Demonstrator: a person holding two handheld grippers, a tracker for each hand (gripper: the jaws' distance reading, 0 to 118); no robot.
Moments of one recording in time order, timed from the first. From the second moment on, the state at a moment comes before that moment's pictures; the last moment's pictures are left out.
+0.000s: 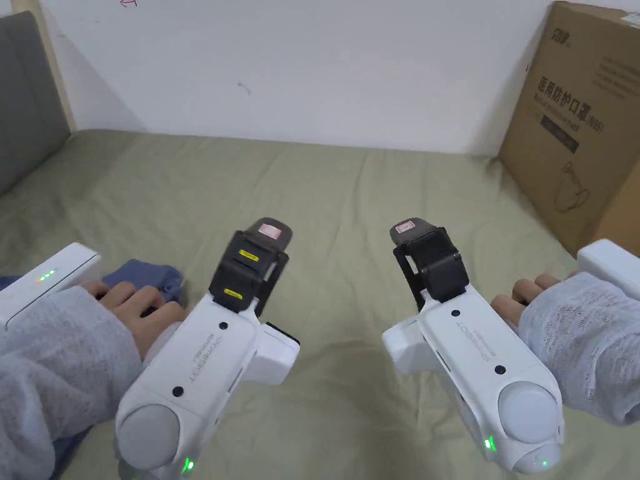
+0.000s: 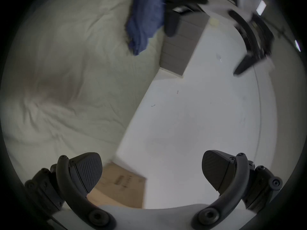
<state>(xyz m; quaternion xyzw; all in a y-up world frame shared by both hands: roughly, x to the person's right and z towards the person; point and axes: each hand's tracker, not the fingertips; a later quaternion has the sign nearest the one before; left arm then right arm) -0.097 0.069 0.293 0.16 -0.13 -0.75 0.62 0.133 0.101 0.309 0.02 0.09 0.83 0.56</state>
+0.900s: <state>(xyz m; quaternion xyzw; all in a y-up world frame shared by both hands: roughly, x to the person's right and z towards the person) -0.133 0.092 0.314 -0.06 -0.02 -0.03 1.00 0.183 0.103 0.358 -0.12 -0.04 0.01 0.99</state>
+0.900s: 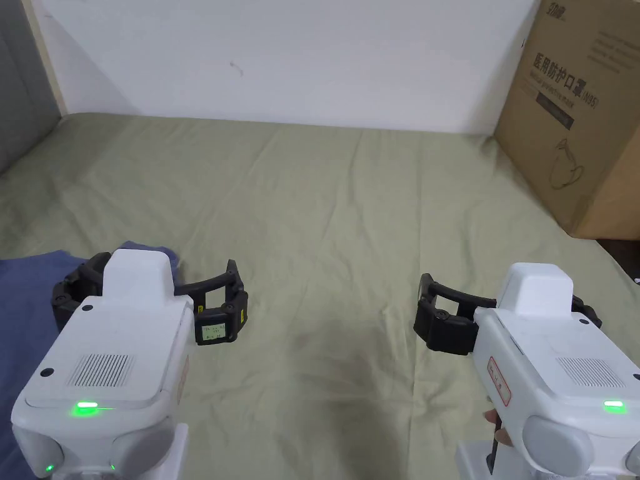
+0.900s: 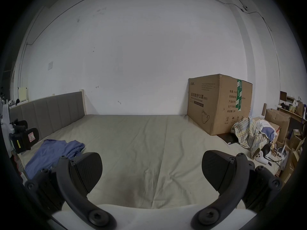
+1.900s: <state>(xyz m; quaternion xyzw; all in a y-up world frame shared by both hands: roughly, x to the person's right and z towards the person) -0.126 0.109 0.327 -0.06 -0.02 -0.02 1.00 0.172 0.119 0.370 -0.10 -0.01 0.01 0.99</state>
